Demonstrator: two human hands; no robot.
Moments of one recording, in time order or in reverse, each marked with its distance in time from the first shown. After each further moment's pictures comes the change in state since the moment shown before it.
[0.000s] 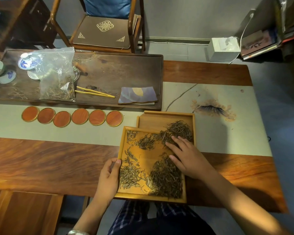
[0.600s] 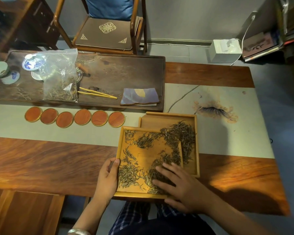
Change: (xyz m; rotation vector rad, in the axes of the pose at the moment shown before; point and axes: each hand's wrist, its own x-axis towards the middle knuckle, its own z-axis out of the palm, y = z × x) left_hand 0.004 0.001 -0.007 -0.050 0.034 -0.027; right_hand -0.052 -0.046 0.010 -0.093 0.073 -0.470
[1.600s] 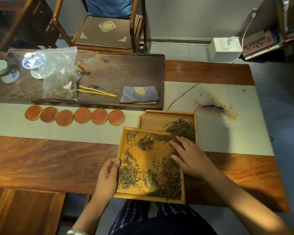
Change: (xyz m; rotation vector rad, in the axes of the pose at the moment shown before) left_hand -0.010 0.001 0.001 0.012 -0.016 -0.006; right_hand 0.022 0.065 0.001 0.073 -0.096 0.504
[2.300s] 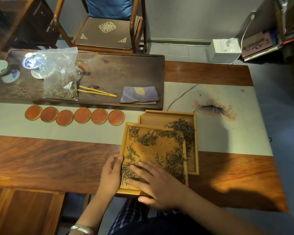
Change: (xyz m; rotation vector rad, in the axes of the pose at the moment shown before) left_hand 0.005 0.008 0.009 0.022 -0.001 0.058; right_hand -0.017 -0.106 0.007 -0.006 -0.109 -0.535
